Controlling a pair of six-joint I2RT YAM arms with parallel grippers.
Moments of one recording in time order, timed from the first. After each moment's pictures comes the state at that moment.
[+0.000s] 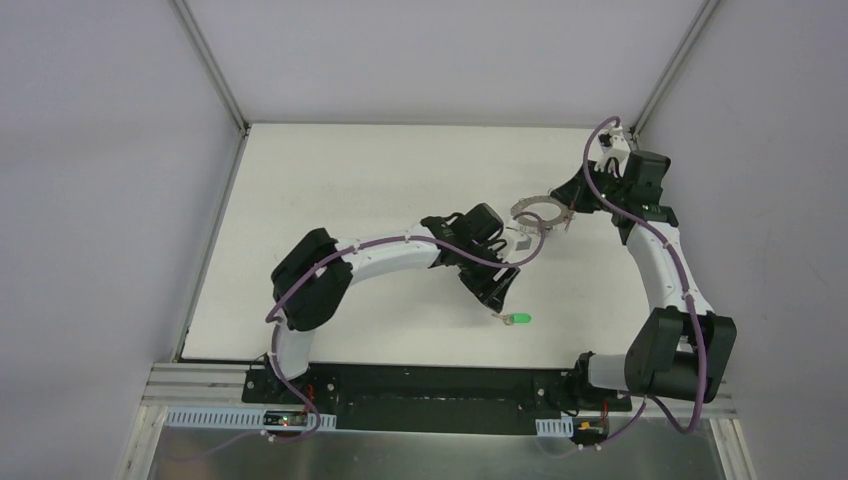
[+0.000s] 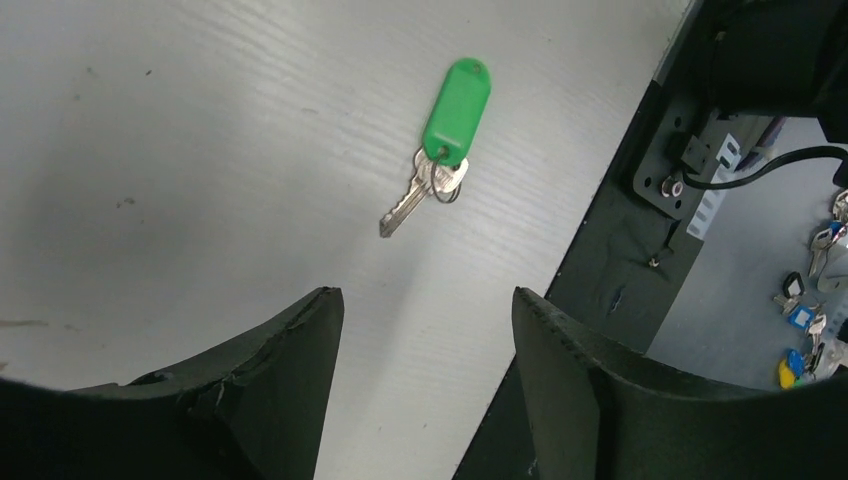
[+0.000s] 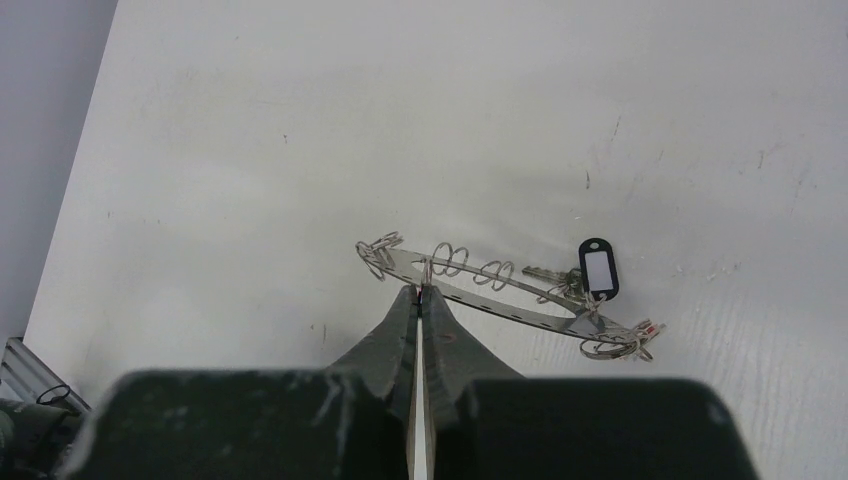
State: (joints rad) left arm -0.98 1.92 1.42 -0.44 0.46 -0.19; right arm -0.11 1.32 1.04 -0.30 -0.62 0.18
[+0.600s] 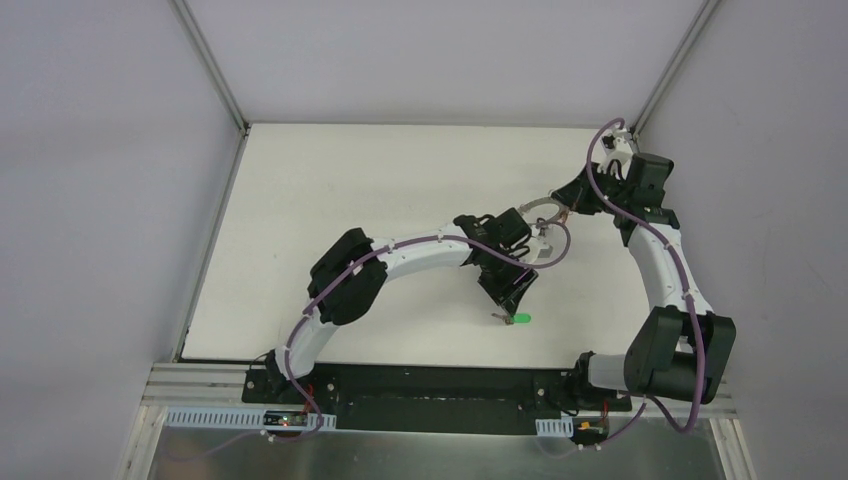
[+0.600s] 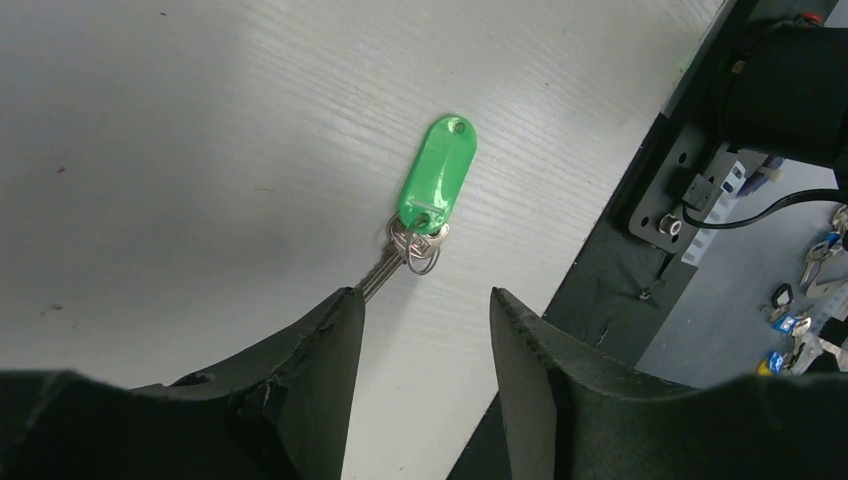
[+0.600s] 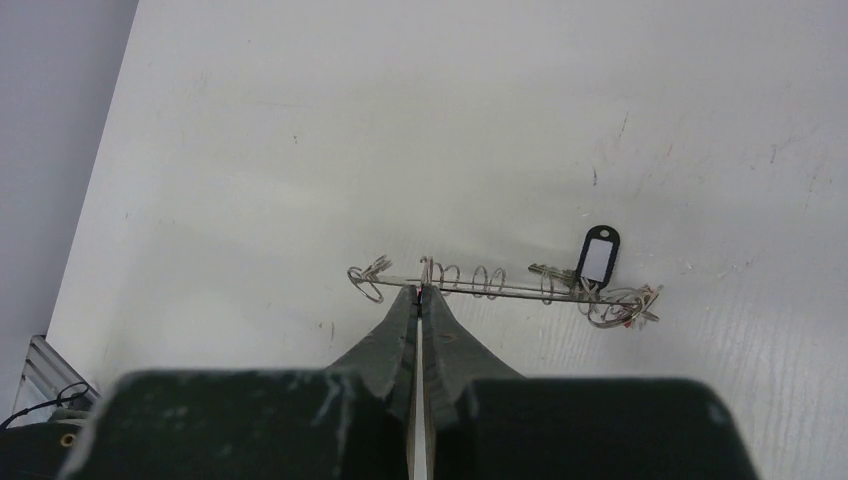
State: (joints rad) left arm -1.05 2.17 1.75 -0.64 0.45 -0.20; right arm -0.13 1.32 1.02 -0.28 -0.66 0.19
